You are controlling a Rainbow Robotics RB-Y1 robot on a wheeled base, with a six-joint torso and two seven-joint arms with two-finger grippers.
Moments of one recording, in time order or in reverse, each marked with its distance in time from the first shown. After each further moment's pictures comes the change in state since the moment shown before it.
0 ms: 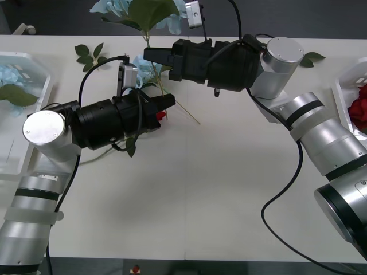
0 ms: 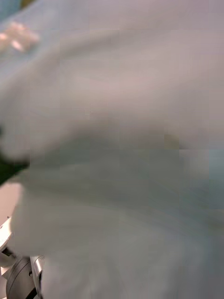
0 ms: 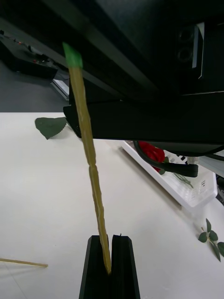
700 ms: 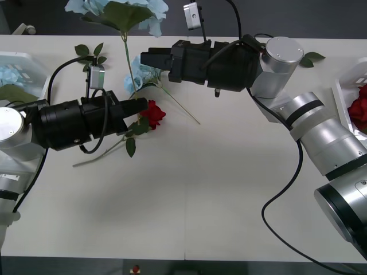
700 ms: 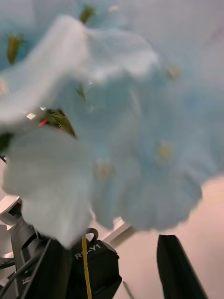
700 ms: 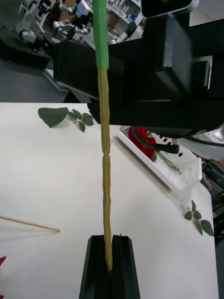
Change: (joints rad) right arm -0.001 0.000 0.000 -0.001 0.031 -0.003 0.000; left arm 0.031 0.220 0.006 0.001 0.209 0.077 0.000
